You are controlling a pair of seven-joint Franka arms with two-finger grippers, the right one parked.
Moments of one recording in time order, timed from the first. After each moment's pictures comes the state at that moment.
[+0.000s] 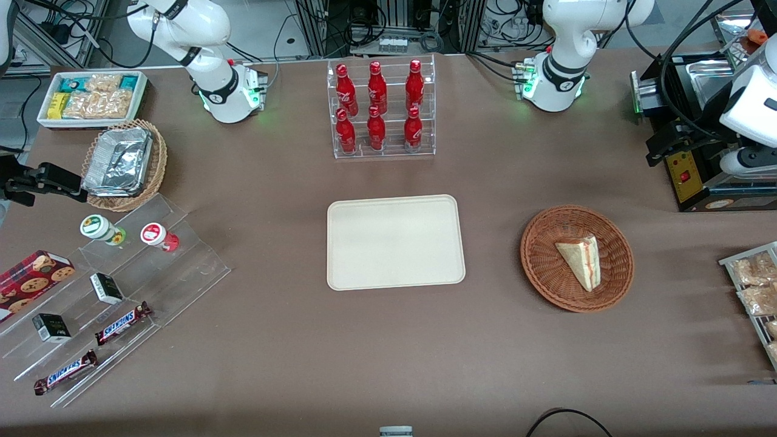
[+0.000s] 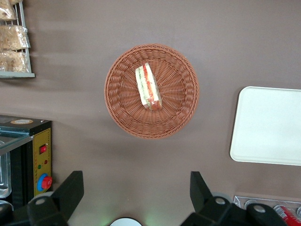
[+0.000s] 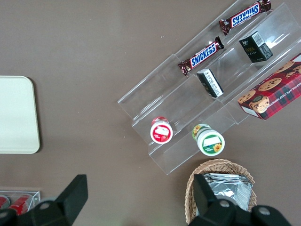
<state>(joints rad) -0.08 -0.04 -0.02 -1.54 0.02 1.46 -0.21</state>
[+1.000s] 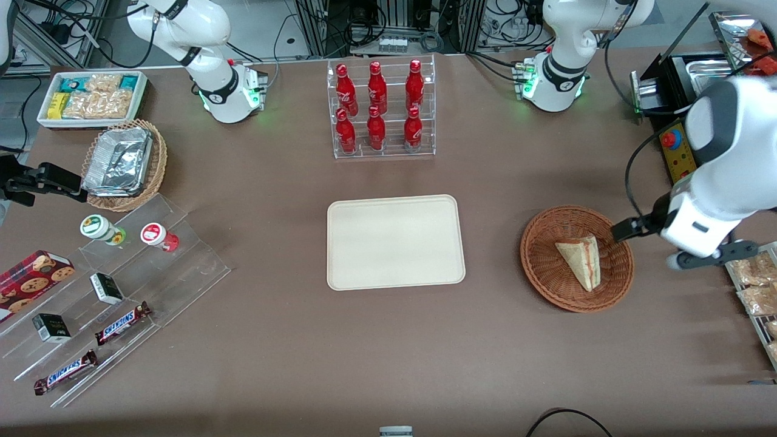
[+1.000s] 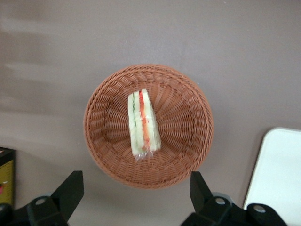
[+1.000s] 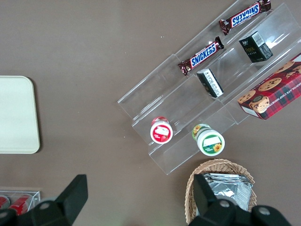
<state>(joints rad) -0.07 0.19 0.00 -1.74 0.02 1.88 -0.31</state>
